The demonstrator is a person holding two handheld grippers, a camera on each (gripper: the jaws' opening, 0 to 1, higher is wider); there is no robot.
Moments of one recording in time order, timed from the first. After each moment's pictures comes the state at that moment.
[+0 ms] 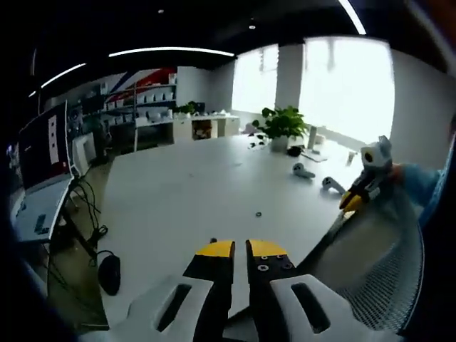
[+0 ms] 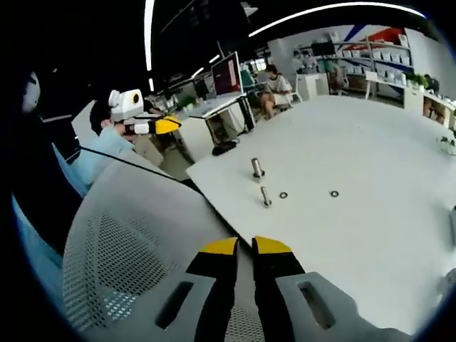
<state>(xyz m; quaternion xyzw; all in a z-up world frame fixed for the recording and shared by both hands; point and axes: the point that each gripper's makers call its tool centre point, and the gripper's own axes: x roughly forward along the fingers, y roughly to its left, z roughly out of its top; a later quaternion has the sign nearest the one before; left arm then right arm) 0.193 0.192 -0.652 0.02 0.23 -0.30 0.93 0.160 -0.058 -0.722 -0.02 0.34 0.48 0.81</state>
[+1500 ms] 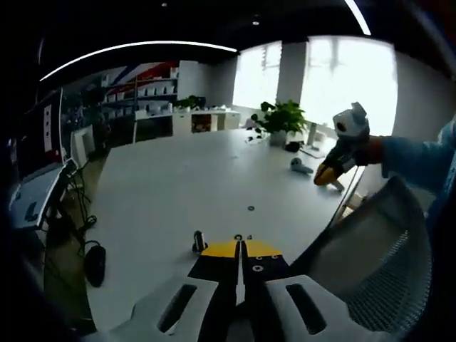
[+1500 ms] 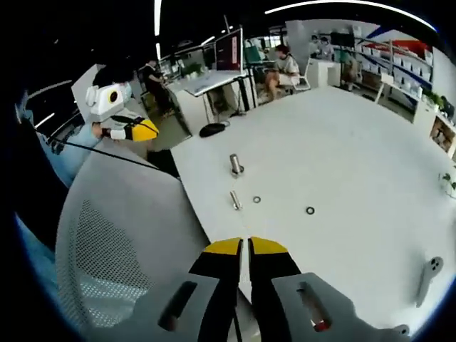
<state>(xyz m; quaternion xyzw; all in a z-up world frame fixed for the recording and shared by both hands) 0.192 0.164 -0.684 0.05 0.25 -0.30 0.92 0.242 -0.062 -0.716 -0.14 0.39 0.48 0.77</state>
